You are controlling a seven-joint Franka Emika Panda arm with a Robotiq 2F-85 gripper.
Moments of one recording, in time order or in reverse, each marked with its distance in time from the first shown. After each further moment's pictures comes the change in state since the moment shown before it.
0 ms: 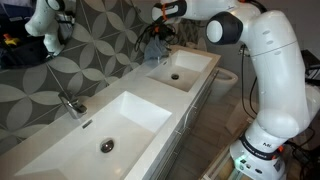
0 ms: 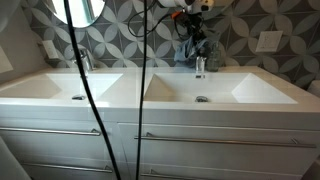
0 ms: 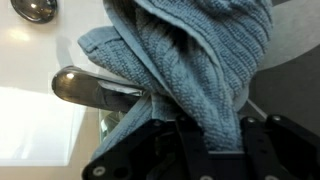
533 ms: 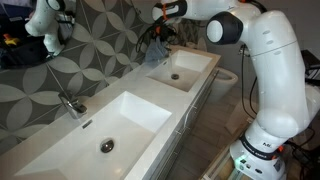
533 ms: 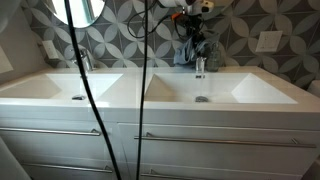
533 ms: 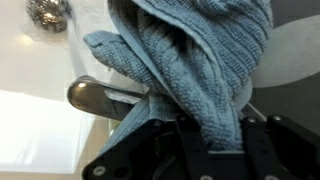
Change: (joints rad) arm -0.007 0.000 0.004 0.004 -0.008 -0.072 -0.023
